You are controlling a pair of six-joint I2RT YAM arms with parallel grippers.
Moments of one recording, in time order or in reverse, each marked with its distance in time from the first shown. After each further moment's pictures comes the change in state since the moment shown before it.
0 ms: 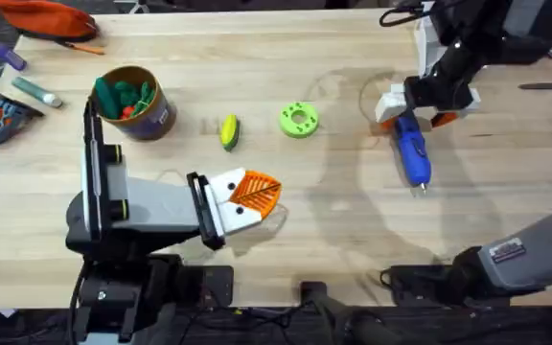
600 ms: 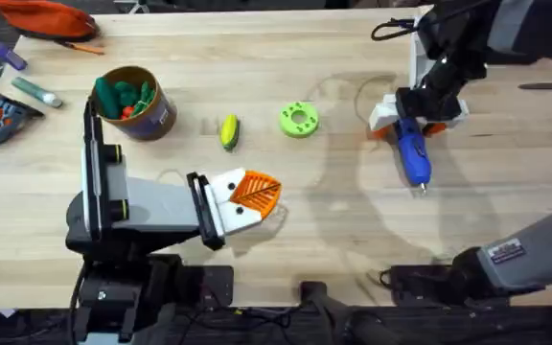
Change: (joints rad) left arm 0.000 0.000 0.000 0.000 0.000 0.000; right arm 0.030 0.000 -0.081 0.069 0.001 0.049
